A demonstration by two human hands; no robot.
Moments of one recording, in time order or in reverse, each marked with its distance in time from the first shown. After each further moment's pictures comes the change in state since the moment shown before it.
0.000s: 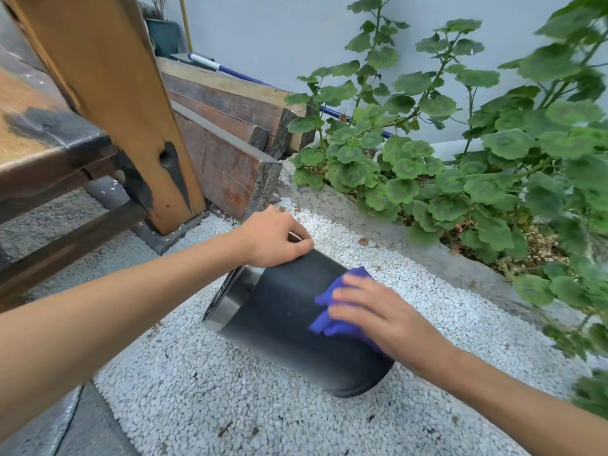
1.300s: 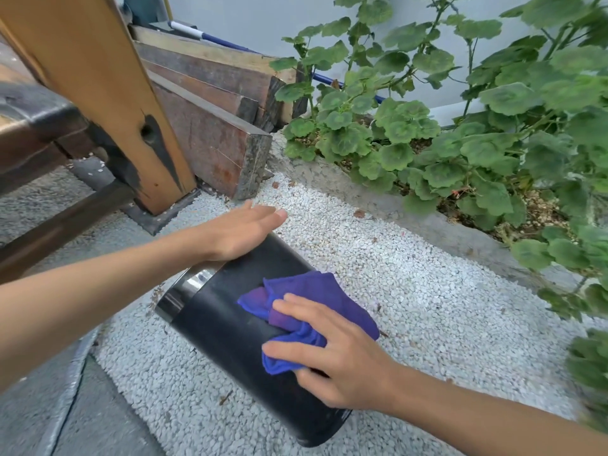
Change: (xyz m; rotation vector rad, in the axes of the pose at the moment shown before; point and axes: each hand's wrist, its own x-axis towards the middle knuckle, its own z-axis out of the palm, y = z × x) left_hand -0.039 -0.004 0.015 -0.264 -0.218 -0.269; right_hand 0.002 -0.086 0.031 0.423 -0.032 0.141
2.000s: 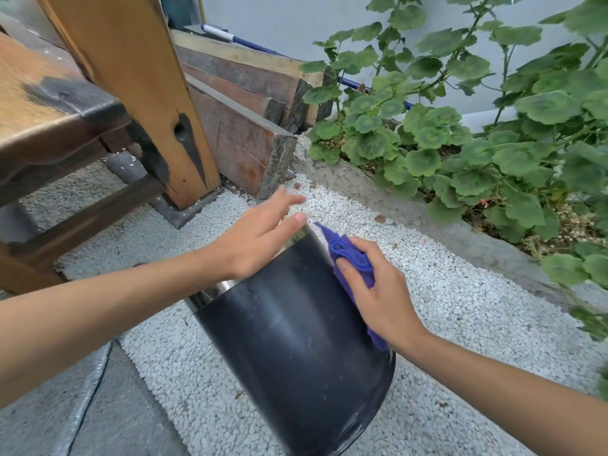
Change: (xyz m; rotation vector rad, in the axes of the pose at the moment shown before) left_hand -0.032 -0.004 0.008 -0.115 0.244 0.179; right_hand 0.043 0.032 -0.024 0.260 0.315 0.704
